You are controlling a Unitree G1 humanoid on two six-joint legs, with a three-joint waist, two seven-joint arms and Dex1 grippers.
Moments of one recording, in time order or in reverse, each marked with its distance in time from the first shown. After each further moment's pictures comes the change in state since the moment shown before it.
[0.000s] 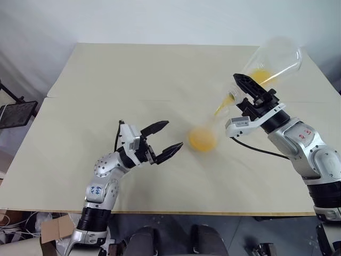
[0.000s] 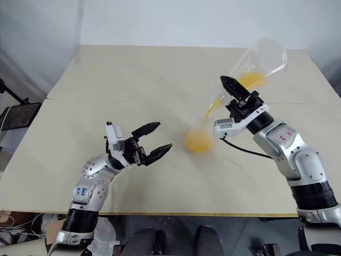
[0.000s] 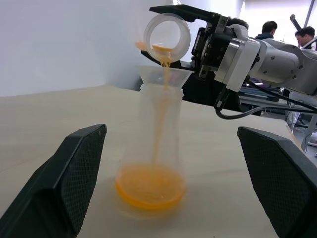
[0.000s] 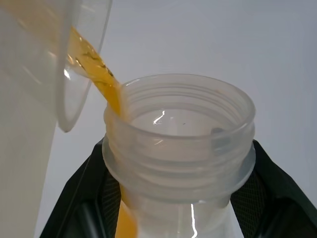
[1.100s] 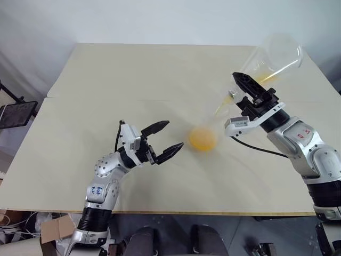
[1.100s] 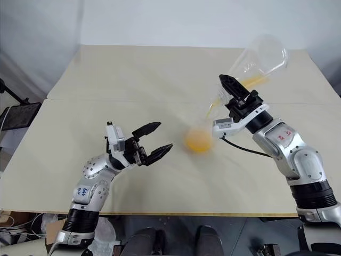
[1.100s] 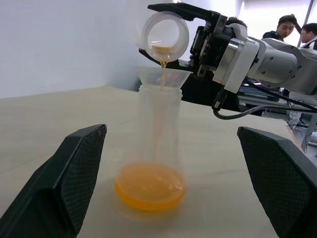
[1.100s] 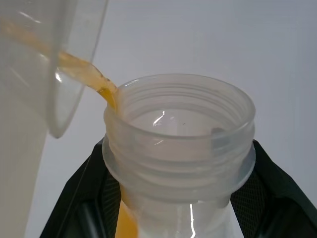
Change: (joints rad) left arm 0.000 -0.004 -0.003 0.000 0.006 -0.003 0.000; right arm -0.014 0.000 0.007 -0.002 -0.028 0.000 -0.028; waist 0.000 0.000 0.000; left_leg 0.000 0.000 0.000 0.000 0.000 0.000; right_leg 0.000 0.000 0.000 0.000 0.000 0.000
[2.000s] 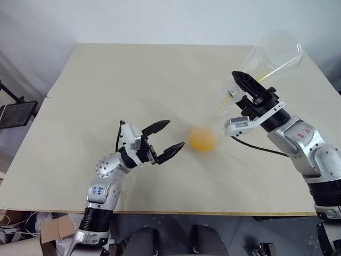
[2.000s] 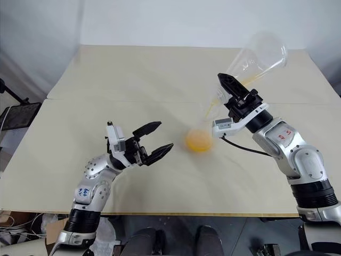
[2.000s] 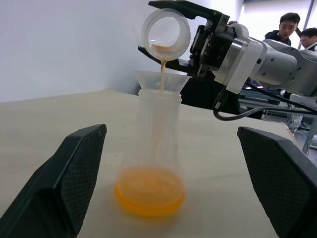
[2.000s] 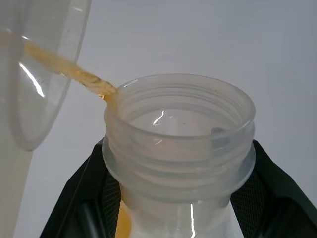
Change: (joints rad) left arm 0.001 -0.018 -0.001 0.000 0.003 -0.012 0.003; right arm -0.003 -0.006 0.000 -0.002 -0.001 -0.022 -0.021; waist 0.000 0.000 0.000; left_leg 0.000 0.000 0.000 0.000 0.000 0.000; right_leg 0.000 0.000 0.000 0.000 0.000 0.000
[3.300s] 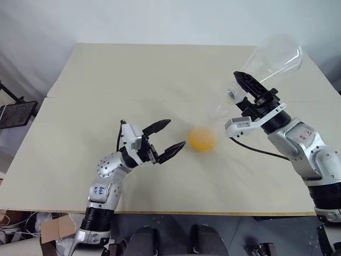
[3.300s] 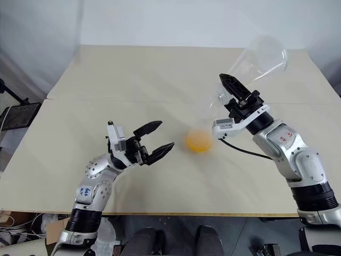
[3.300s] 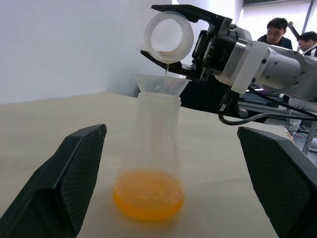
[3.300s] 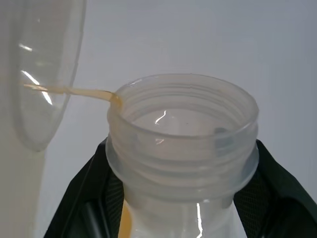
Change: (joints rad) left arm -0.005 -0.009 0.000 0.002 0.000 0.000 0.000; right arm 0.033 0.004 -0.005 -0.031 0.134 0.021 0.047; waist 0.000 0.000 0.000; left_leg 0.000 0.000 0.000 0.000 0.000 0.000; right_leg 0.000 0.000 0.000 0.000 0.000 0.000
